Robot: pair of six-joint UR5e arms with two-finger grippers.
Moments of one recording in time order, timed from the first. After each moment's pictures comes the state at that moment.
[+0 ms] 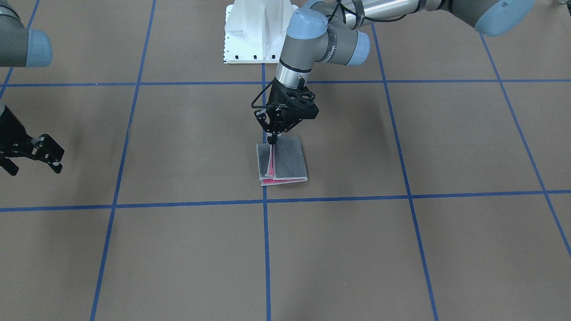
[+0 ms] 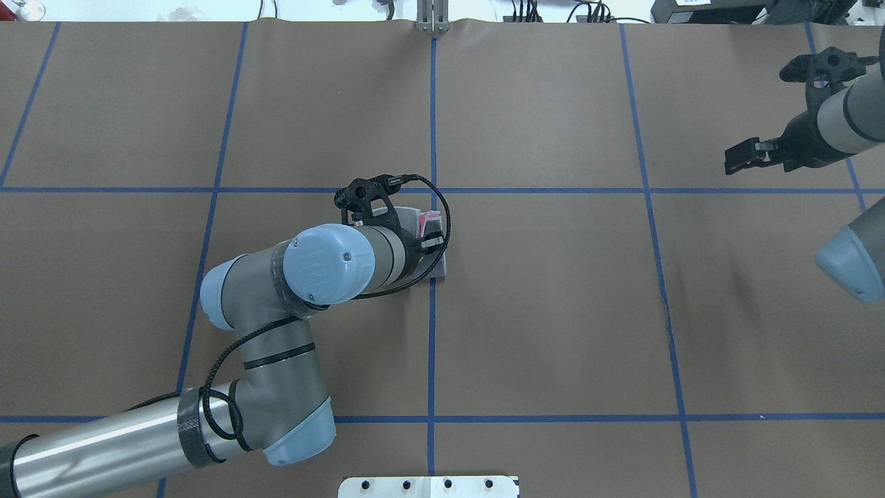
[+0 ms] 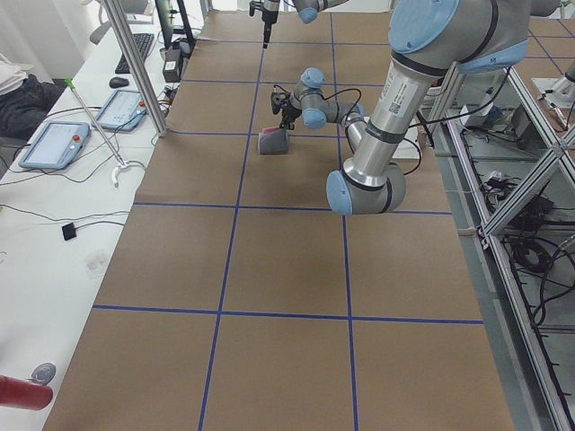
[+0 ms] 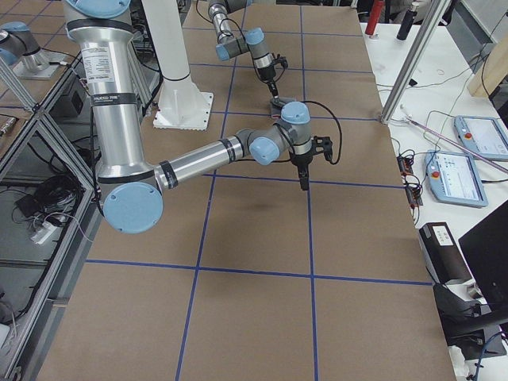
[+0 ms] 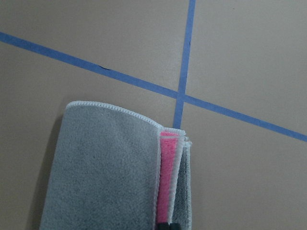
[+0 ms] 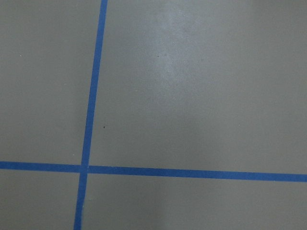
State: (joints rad) left arm -0.41 -2.25 -1.60 -1.99 -1.52 -1.56; right arm 1.05 -1.44 1.80 -1.29 2.04 0.75
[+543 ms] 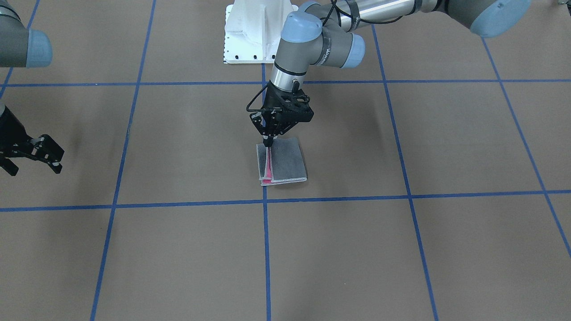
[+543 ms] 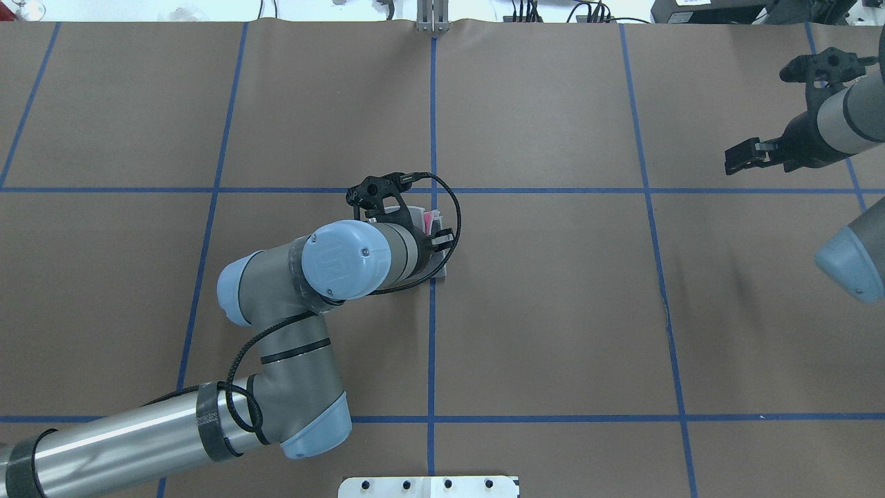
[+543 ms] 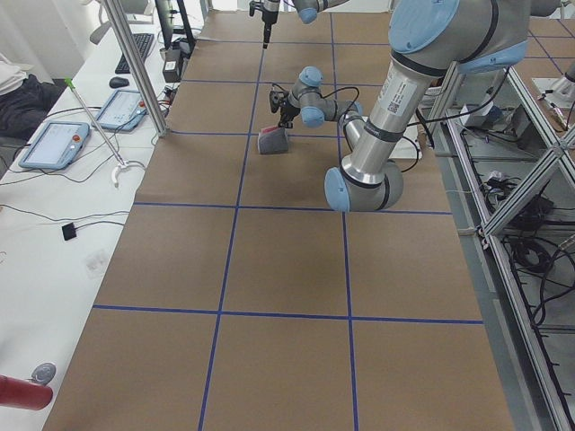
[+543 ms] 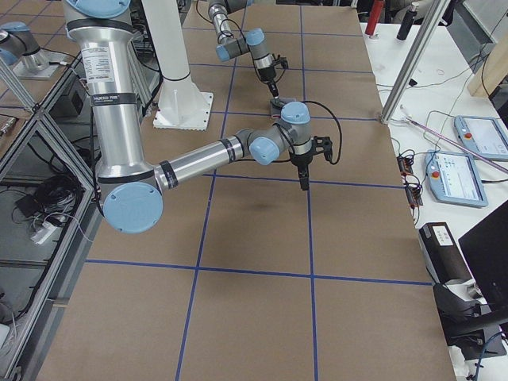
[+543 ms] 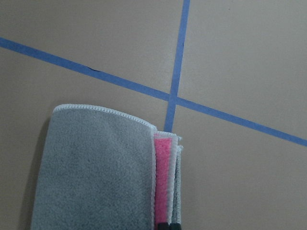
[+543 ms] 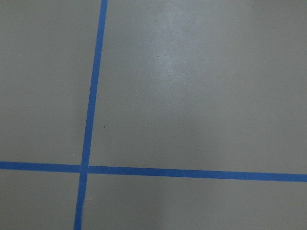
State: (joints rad) left arm -0.41 -2.30 -1.54 -1.99 -1.52 -1.56; right arm 1.05 -1.44 1.80 -1.29 2.04 0.75
